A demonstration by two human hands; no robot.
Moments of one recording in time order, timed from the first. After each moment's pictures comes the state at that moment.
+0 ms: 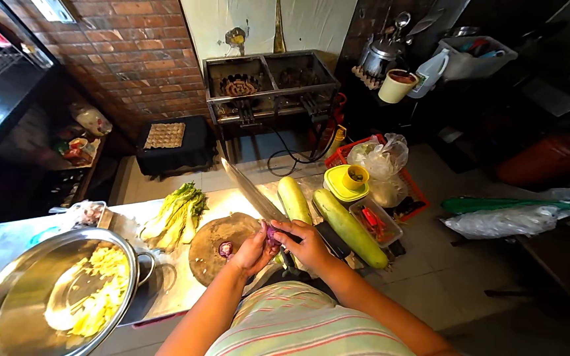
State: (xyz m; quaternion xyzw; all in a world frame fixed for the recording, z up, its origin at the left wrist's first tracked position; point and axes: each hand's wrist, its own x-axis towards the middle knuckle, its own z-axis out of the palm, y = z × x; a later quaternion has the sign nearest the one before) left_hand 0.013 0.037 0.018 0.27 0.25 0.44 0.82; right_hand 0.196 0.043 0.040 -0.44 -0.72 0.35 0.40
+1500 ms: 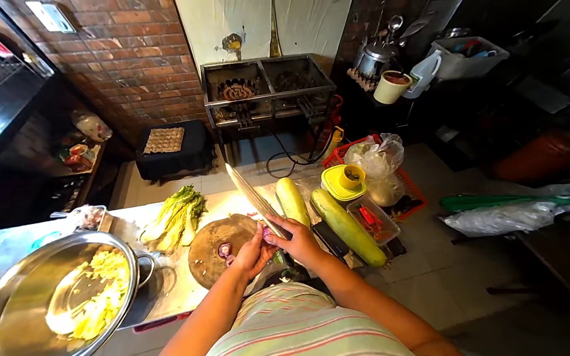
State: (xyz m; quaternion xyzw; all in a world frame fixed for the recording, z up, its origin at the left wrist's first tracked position) left_hand 0.021 0.032 0.010 0.16 0.36 0.46 0.80; right_hand 0.190 0.054 0.041 -0.52 -0.72 0.39 0.25
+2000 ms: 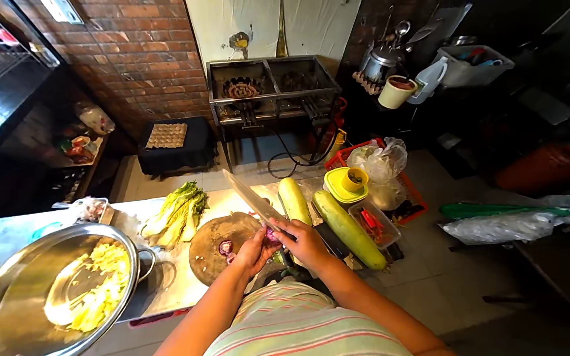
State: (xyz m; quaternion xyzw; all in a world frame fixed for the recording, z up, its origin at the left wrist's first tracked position) left_hand 0.022 0.033 0.017 0.15 0.40 0.46 0.78; right_hand 0.196 0.048 0.034 -0.50 -0.78 0.27 0.28
